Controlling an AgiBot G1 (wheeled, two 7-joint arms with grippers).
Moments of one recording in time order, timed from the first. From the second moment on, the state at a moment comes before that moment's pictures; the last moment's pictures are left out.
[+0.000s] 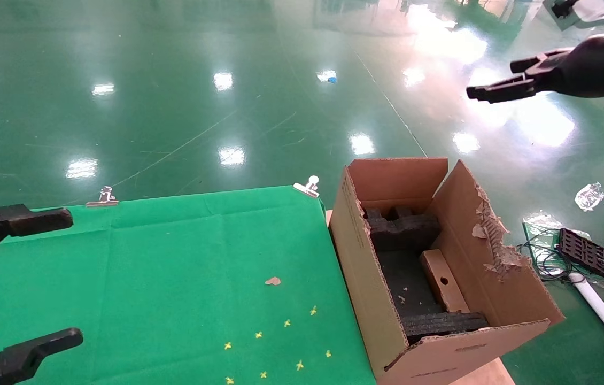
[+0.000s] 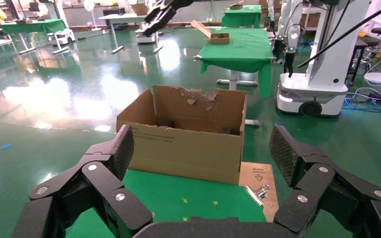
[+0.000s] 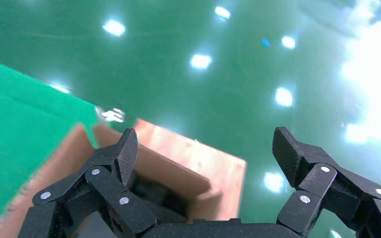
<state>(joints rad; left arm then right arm) -1.08 0.60 0.30 -1.28 0.72 1.49 -0.18 2.20 -0.56 -1.45 0.53 -1.13 -1.12 0.50</state>
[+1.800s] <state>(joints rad) -1.08 0.60 0.30 -1.28 0.72 1.49 -0.18 1.15 -0.61 -0.36 1.23 -0.76 -1.47 0.21</state>
